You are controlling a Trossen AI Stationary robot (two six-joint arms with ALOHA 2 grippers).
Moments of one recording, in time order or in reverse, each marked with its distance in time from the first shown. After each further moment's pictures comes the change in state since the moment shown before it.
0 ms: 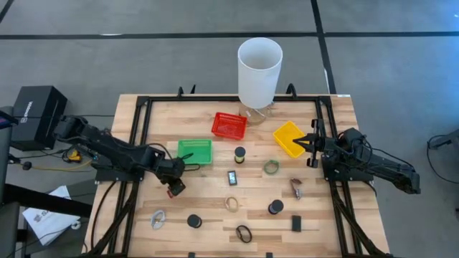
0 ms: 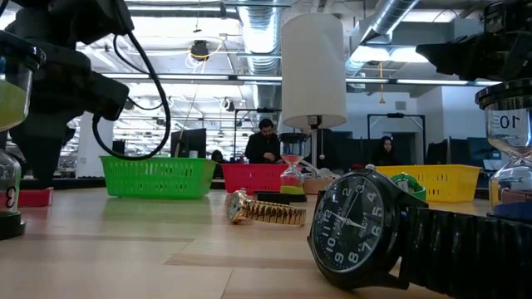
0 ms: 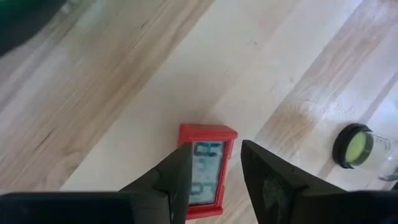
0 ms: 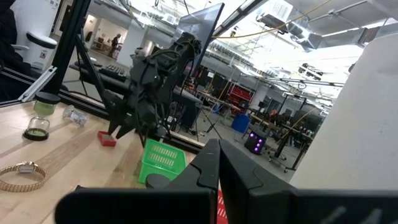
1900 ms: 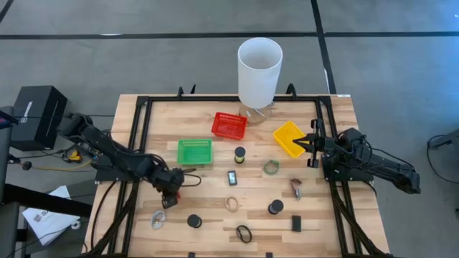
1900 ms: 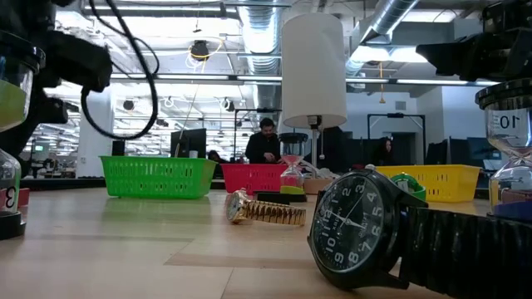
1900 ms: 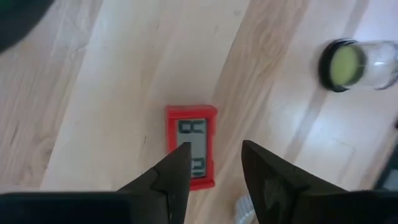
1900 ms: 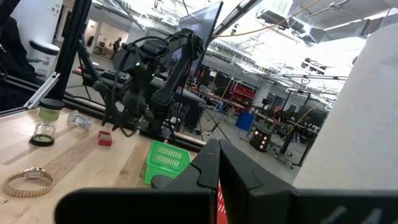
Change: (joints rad) left arm -0.194 0.065 0.132 -0.143 -0.043 0.142; right arm 0.001 0.000 0.000 -0.002 0.000 0.044
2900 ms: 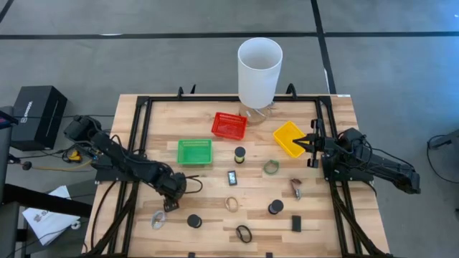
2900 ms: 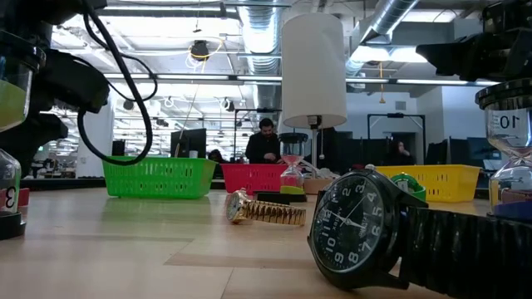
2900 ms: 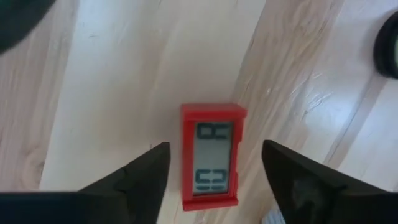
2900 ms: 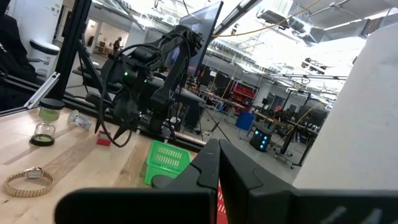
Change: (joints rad) left arm -0.028 0.122 -0.010 0.064 -0.019 0.029; right arm 0.000 0.000 0.000 -0.001 0.000 0.000
